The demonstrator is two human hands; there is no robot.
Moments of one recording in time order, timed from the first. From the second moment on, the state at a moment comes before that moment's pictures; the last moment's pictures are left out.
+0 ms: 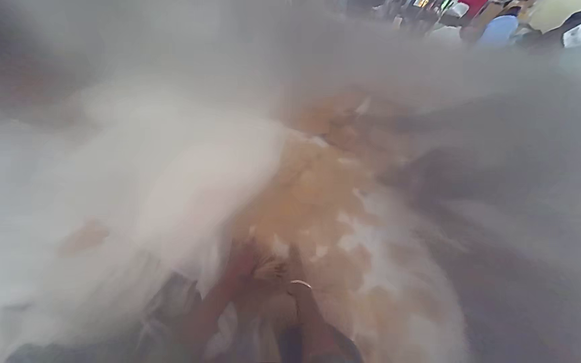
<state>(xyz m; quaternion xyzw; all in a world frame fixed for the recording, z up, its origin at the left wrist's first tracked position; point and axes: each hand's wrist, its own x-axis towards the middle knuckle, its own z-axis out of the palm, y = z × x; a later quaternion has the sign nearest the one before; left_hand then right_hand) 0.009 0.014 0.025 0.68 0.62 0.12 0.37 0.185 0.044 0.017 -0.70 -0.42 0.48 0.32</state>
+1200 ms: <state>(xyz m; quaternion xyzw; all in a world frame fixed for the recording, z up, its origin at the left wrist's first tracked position) -0.007 -0.002 0.011 0.66 0.60 0.18 0.41 0.168 0.029 0.072 -0.58 -0.64 0.41 0.31</state>
